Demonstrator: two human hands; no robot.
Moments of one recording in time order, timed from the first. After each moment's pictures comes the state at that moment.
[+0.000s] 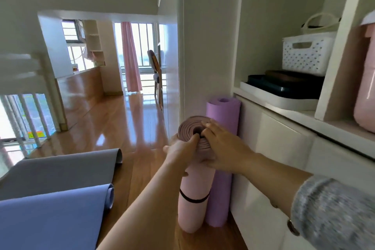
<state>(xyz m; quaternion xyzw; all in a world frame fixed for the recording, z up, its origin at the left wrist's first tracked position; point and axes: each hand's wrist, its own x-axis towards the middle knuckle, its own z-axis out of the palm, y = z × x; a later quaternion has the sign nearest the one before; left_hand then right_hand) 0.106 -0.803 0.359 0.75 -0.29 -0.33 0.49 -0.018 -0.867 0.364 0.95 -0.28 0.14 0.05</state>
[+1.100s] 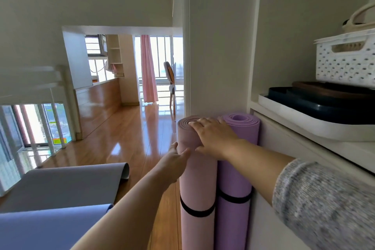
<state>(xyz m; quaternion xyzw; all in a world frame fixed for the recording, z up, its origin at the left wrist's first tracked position) 0.168 -0.879 0.344 0.73 -0.37 -0.32 0.48 0.058 -0.965 0.402 0.94 -0.29 0.10 0.15</state>
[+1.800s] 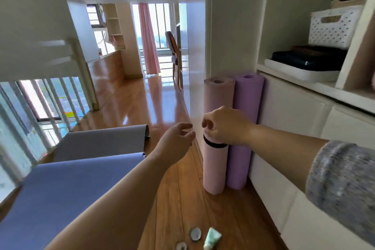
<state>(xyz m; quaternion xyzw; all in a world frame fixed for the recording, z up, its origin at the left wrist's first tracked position) 0.149 -0.660 0.354 0.70 -0.47 -0.27 0.47 0.018 -0.764 0.392 0.96 -0.26 0.14 0.00</state>
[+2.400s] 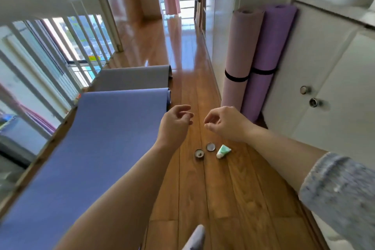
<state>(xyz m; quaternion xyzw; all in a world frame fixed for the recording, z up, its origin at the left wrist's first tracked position) 0.097 -0.484 0.284 0.74 -0.35 -0.21 0.53 -0.019 -0.605 0.282 0.92 -0.24 0.11 -0.27</state>
